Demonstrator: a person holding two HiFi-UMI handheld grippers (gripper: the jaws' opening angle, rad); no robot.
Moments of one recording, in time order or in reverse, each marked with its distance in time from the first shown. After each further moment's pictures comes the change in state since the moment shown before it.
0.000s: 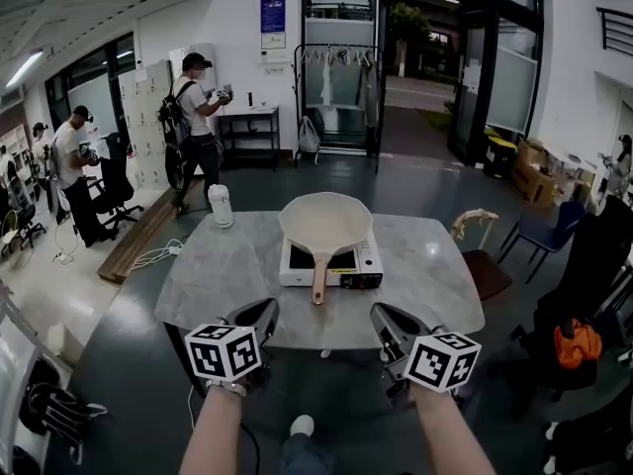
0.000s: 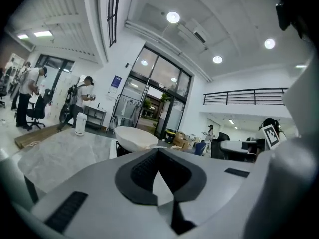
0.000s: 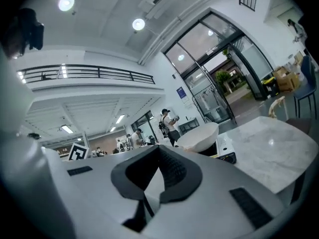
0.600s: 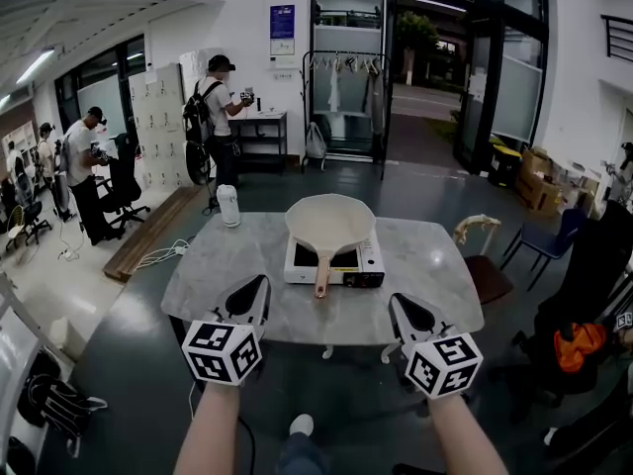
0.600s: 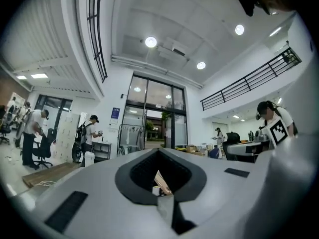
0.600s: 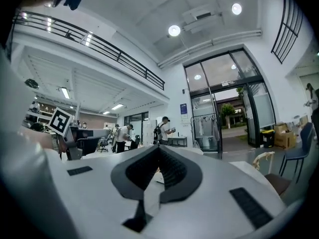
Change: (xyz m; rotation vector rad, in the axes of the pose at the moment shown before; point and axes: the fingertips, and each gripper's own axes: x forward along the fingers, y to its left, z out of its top) left arm -0.040 -0.020 0.059 0.252 -0.271 0.092; right arm -0.030 -0.006 0.024 -0.430 -0.089 -0.130
